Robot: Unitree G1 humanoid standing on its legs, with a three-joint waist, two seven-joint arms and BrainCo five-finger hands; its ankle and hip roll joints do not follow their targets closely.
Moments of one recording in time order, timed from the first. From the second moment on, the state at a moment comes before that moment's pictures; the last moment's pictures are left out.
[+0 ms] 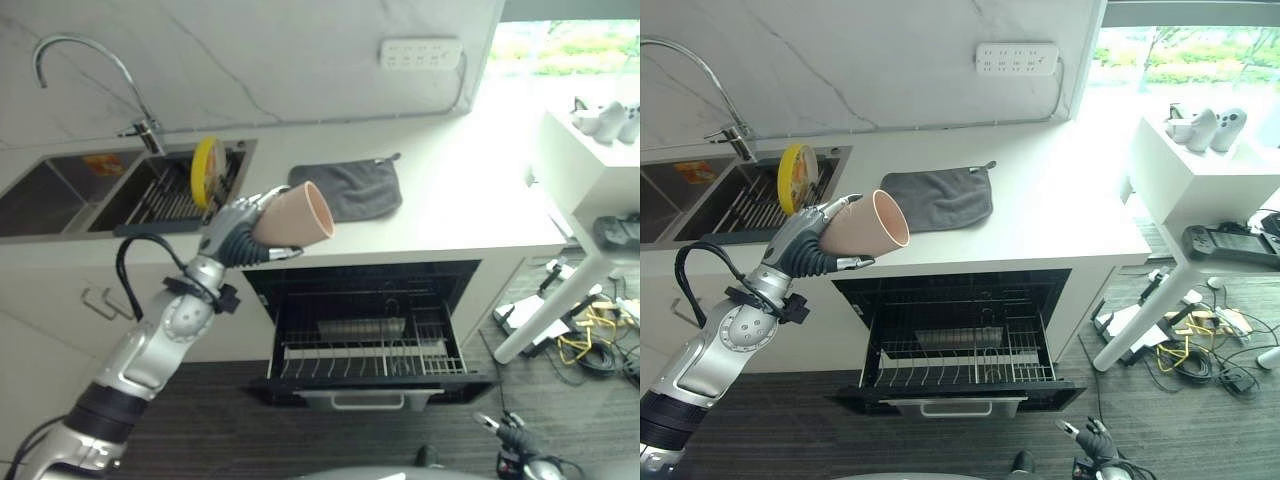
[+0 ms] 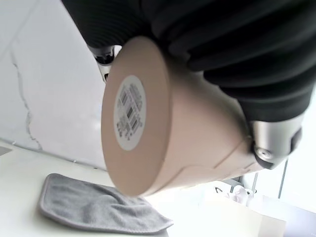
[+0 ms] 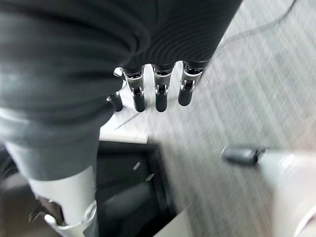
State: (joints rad) left arm -0.17 0.78 -0.17 -0.15 0.37 -0.19 0.19; right arm 0.12 -0.35 0.11 1.00 0.40 -0.09 -0.08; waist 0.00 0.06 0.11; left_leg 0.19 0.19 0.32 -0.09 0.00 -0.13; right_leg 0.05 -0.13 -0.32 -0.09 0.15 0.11
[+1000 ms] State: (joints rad) left arm -0.12 0.46 -0.11 0.05 -0.38 -0.31 0.13; right arm 0.20 -0.31 -0.18 0.18 0.65 -0.38 -0.20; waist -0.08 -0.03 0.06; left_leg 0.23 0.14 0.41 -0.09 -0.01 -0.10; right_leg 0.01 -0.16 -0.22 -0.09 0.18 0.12
